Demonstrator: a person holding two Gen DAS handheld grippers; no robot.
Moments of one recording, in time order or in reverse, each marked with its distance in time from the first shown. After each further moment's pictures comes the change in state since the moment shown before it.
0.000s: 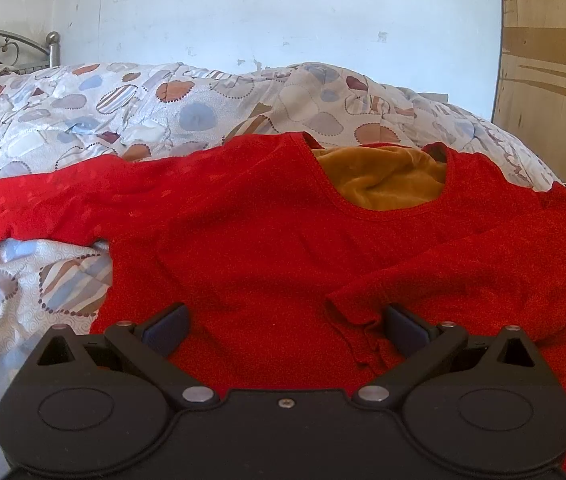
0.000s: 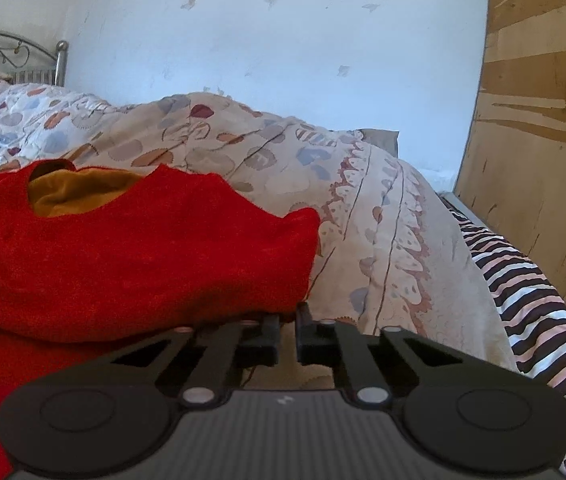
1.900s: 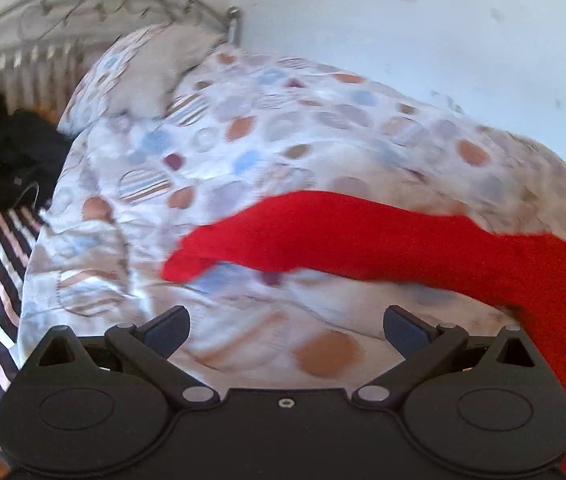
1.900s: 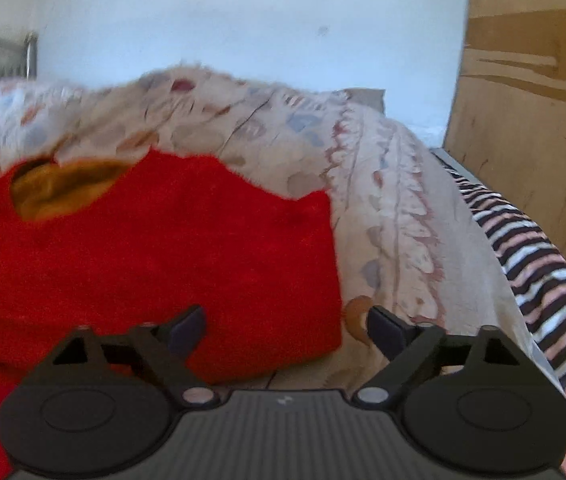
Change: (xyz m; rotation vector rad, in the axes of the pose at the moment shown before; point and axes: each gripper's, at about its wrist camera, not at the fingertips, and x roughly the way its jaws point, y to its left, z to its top) left arm -0.106 0.274 0.014 -0.305 -0.003 0.323; right arm 0.005 0.012 0.010 0.100 0.112 -0.041
